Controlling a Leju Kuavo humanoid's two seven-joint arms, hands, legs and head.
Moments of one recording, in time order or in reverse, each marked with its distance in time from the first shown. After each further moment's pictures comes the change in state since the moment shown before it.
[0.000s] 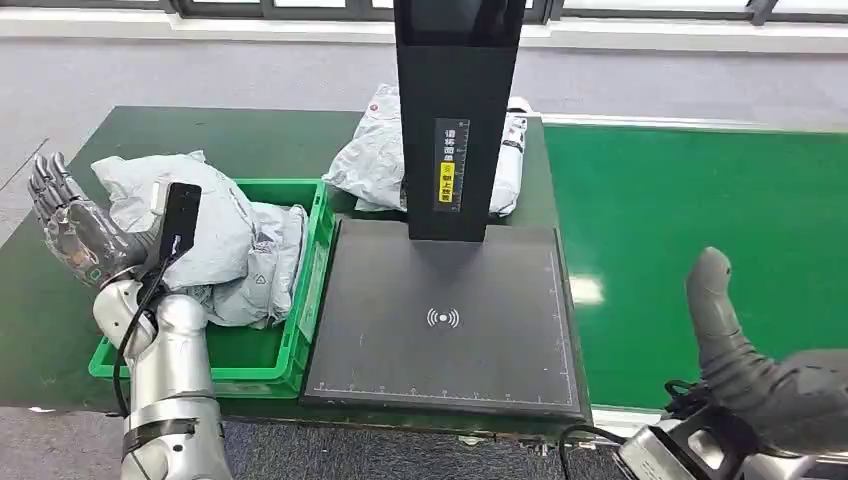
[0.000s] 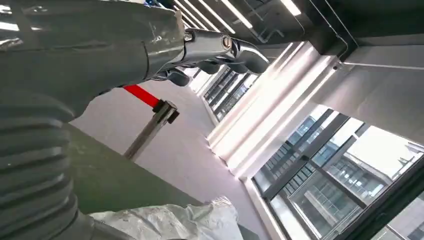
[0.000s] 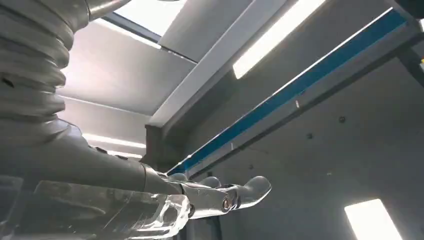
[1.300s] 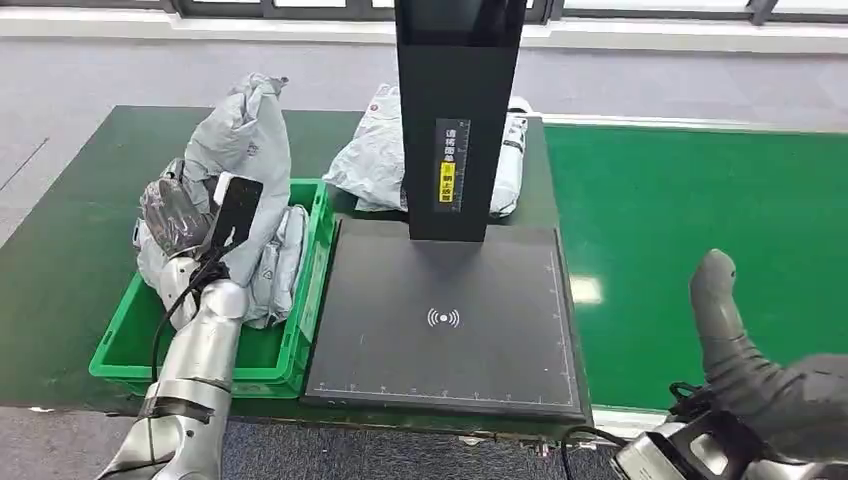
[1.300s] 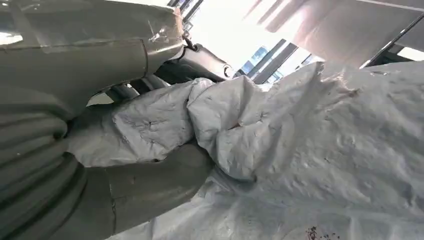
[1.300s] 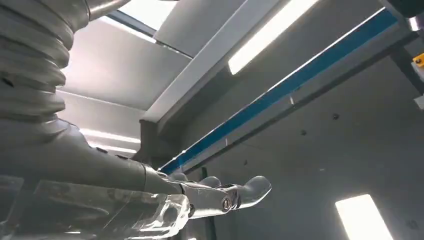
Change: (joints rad) left arm -0.044 0.121 -0.352 0.274 0.359 -0.002 -0.034; right arm 0.003 0.000 0.003 -0.024 0.026 0.000 0.000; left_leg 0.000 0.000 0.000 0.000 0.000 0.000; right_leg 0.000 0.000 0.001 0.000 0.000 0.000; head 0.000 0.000
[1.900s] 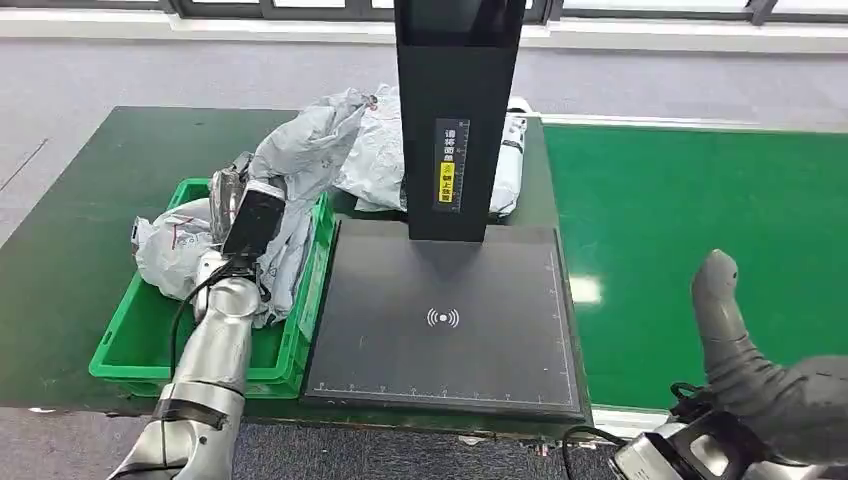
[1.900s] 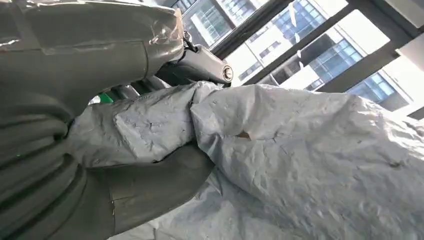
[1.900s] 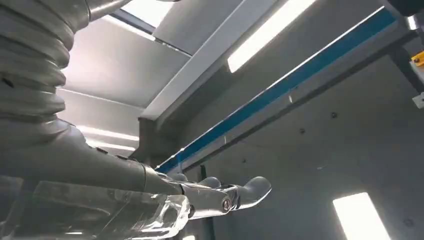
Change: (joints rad) left arm 0.009 -0.033 -0.086 -0.028 0.296 -0.376 -0.246; right arm 0.001 0.000 0.000 -0.005 0.009 0.000 0.000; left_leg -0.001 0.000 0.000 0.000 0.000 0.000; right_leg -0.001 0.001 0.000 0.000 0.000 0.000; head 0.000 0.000
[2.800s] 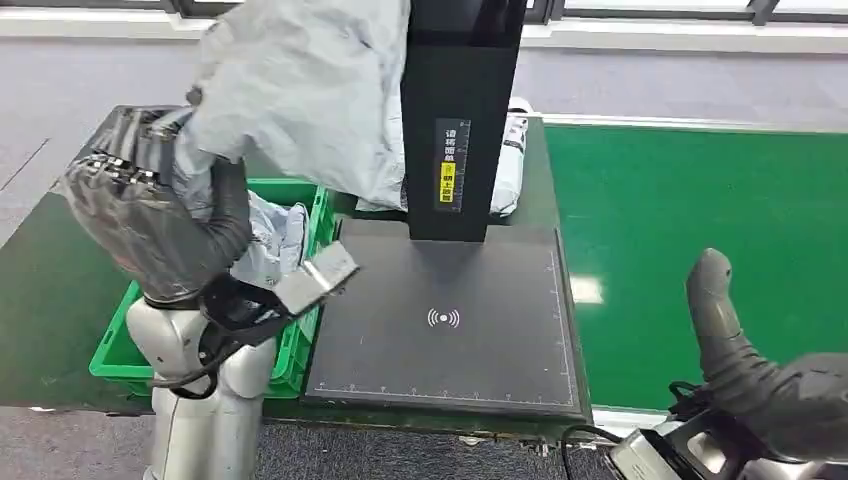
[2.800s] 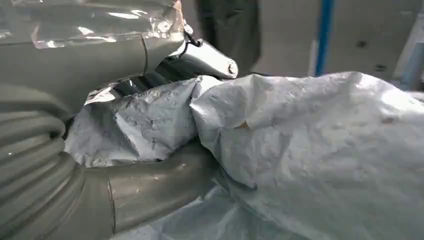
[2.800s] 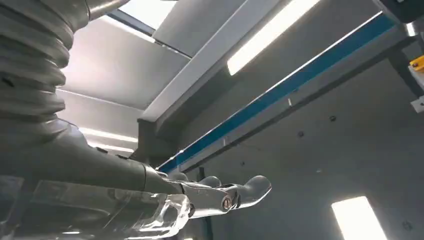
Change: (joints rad) left arm 0.237 -0.081 -0.358 -0.845 -0.717 0.384 0.317; right arm -0.005 0.000 0.000 0.005 0.007 0.000 0.000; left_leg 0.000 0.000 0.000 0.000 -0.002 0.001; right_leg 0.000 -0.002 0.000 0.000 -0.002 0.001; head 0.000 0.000
